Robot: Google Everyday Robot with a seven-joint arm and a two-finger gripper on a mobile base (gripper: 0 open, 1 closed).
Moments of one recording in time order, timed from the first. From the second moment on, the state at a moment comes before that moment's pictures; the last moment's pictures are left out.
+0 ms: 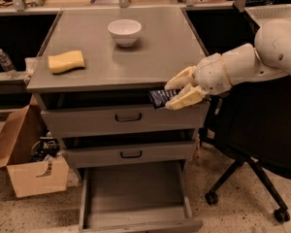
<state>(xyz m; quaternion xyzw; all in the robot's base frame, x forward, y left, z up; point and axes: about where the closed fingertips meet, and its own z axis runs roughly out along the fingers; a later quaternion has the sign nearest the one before) 0.572 -0.094 0.851 -0.63 0.61 0.24 0.41</state>
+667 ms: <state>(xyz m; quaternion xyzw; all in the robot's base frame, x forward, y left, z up) 0.535 -0.106 0.760 -0.62 0.64 0.24 0.39</state>
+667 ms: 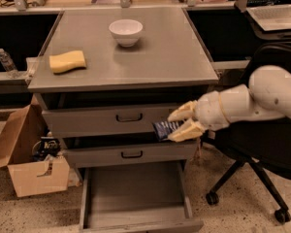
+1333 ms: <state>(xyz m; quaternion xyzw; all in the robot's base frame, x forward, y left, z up) 0.467 -0.116 0.625 -0.58 0.70 0.25 0.34</state>
